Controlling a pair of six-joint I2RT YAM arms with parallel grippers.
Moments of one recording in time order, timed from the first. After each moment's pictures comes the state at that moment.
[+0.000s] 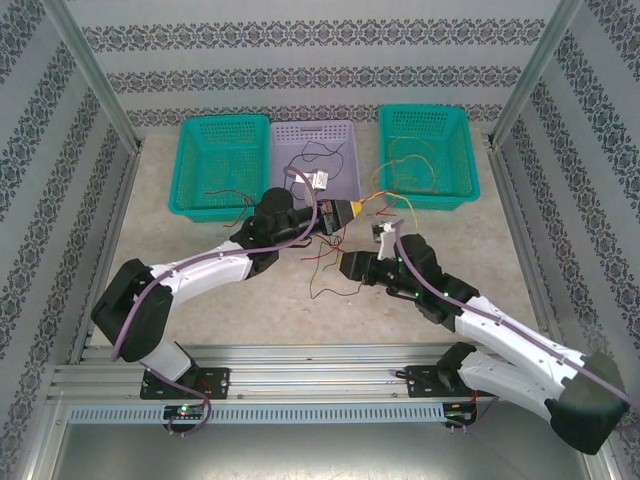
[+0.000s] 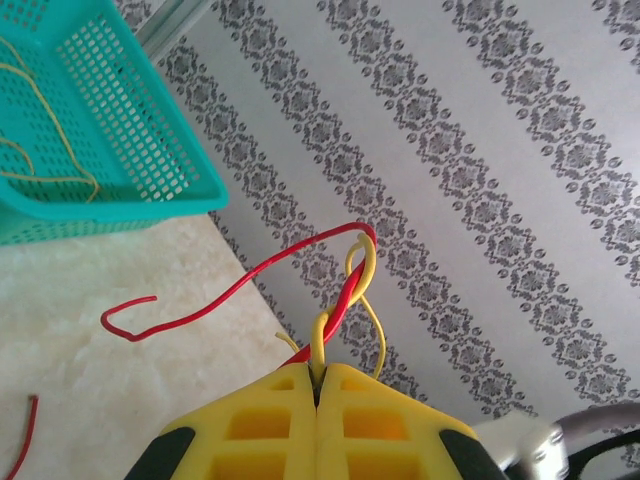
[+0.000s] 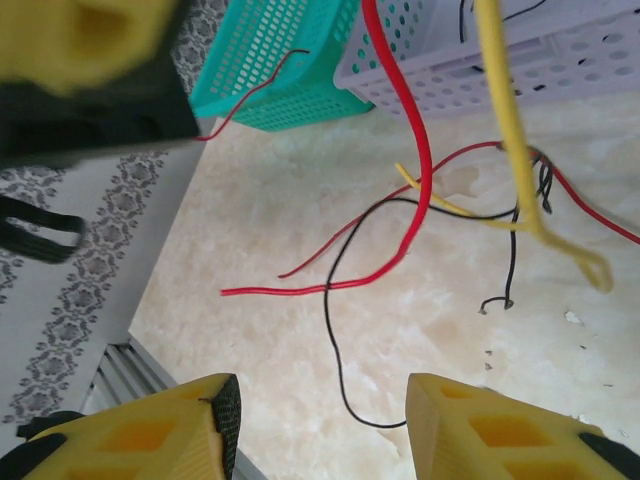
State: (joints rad) left arm -0.70 1.57 0.99 0.55 0.42 -0.87; right arm 0.70 0.94 0.55 -0.06 -0.23 0.76
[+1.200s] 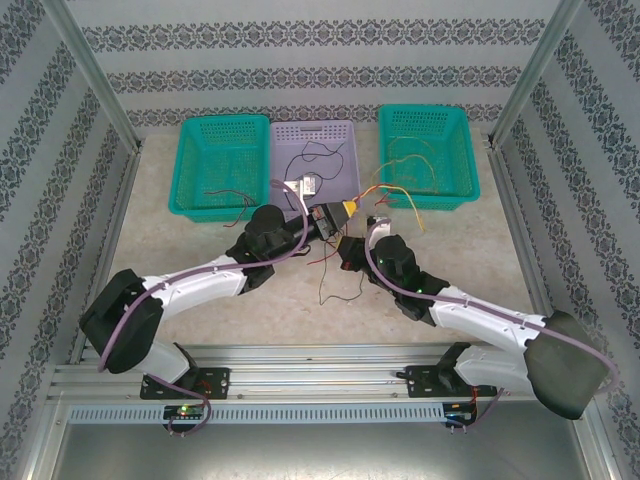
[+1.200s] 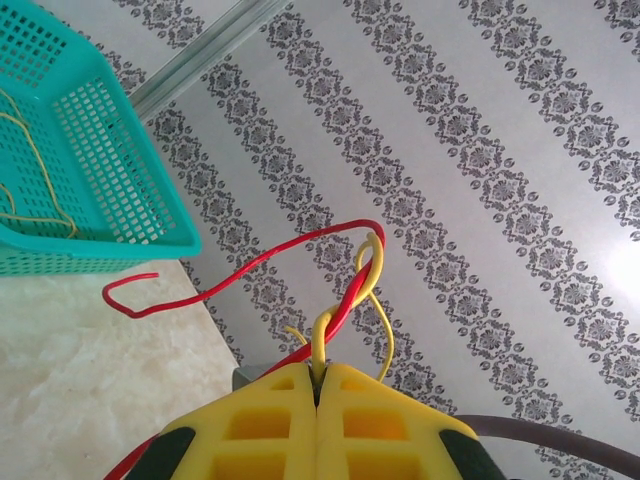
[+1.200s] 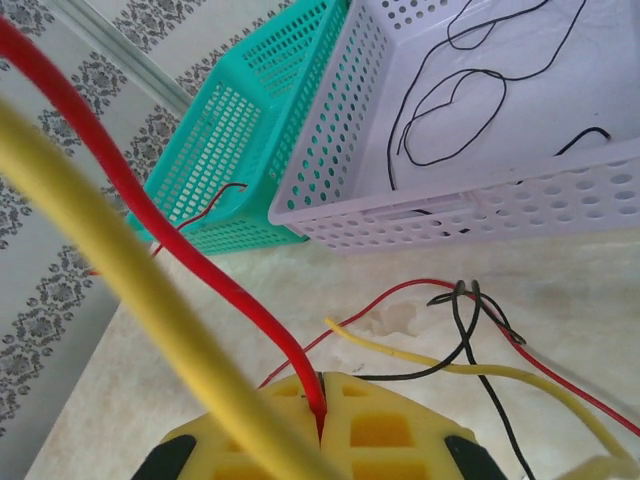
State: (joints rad) left arm -0.75 1.48 0.86 0.71 0.26 -0.96; right arm 0.75 1.13 0.51 0.31 0.10 0.74
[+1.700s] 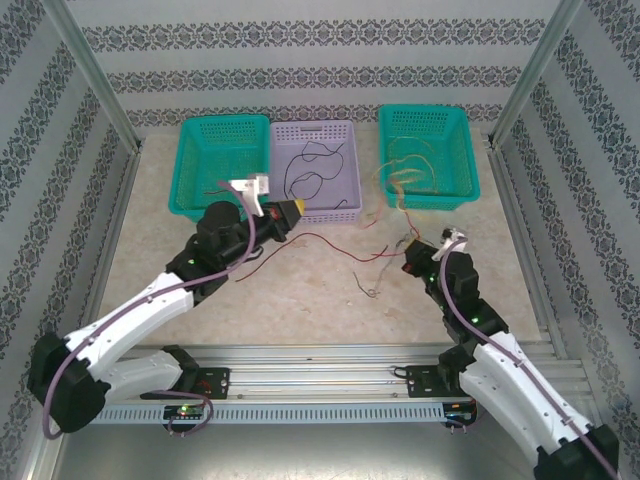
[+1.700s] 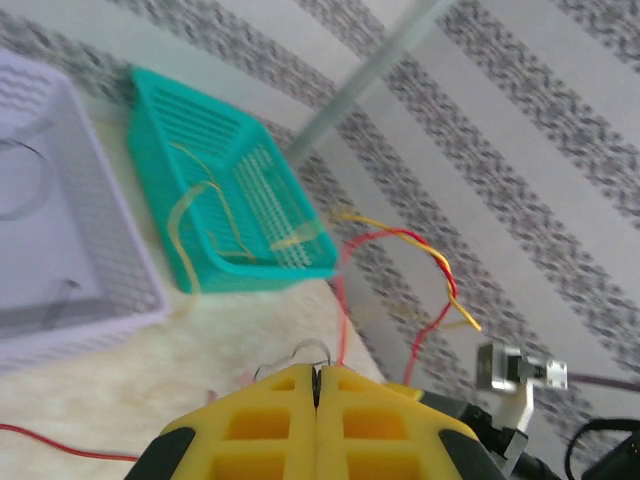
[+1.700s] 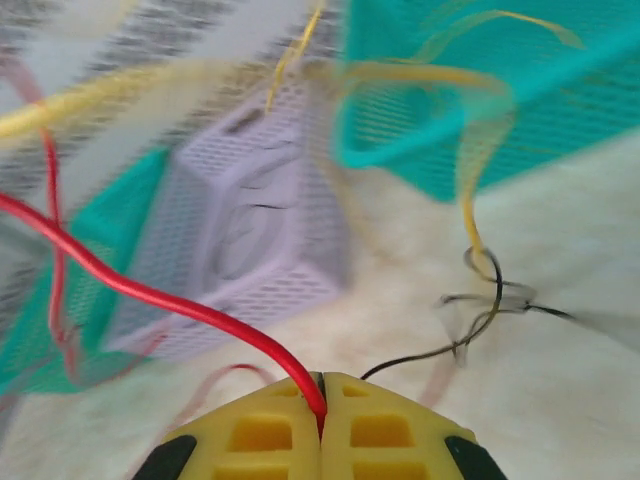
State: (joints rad) left arm -0.61 1.08 0.84 0.12 0.13 -0.69; right arm 0.35 0.58 0.34 -0.13 0.11 0.73
